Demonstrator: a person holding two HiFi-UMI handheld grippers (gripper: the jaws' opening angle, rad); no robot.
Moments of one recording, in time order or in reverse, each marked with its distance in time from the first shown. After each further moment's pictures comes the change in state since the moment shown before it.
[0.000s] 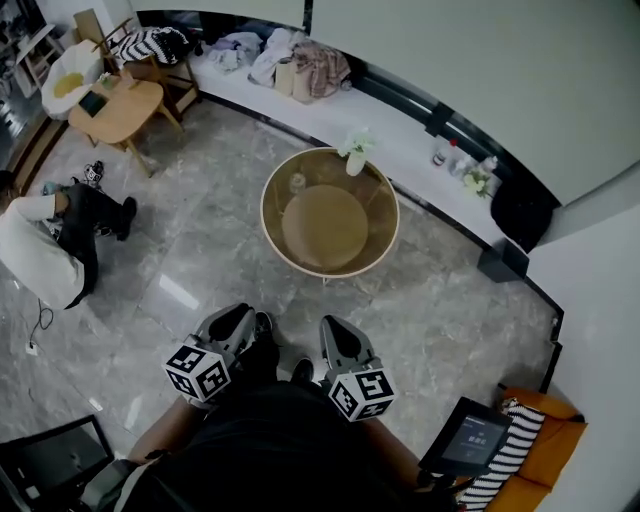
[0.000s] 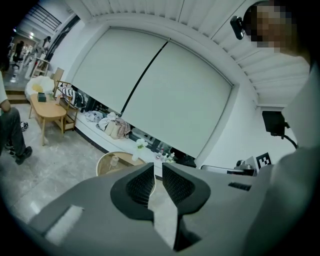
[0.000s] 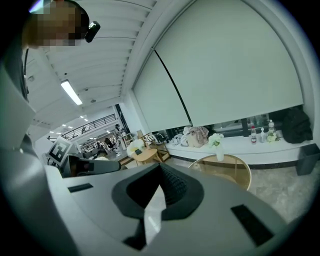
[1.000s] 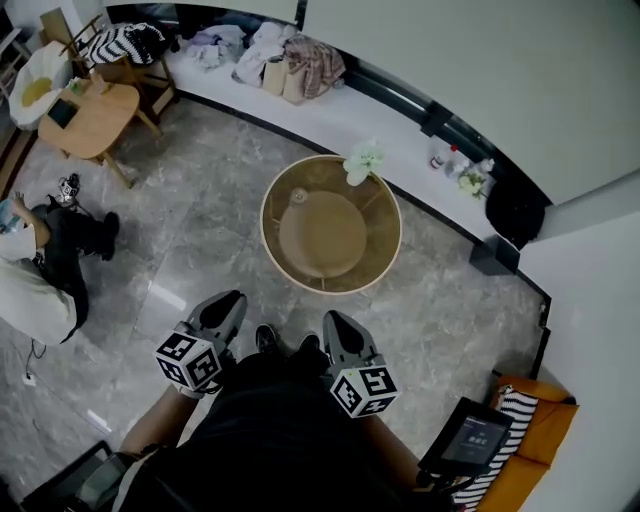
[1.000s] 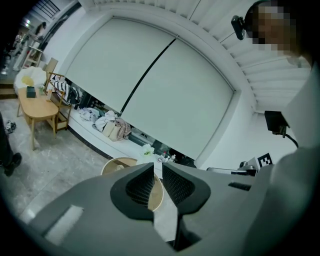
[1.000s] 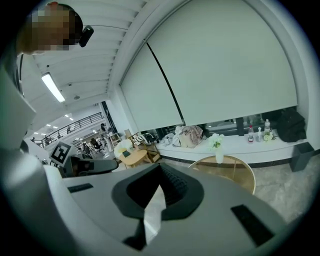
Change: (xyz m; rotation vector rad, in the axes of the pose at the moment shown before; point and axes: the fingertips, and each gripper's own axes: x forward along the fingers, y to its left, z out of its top) left arm 0.055 0.142 0.095 -0.021 0.045 -0.091; right arm 0.139 0.010 0.041 0.044 0.022 -0.145
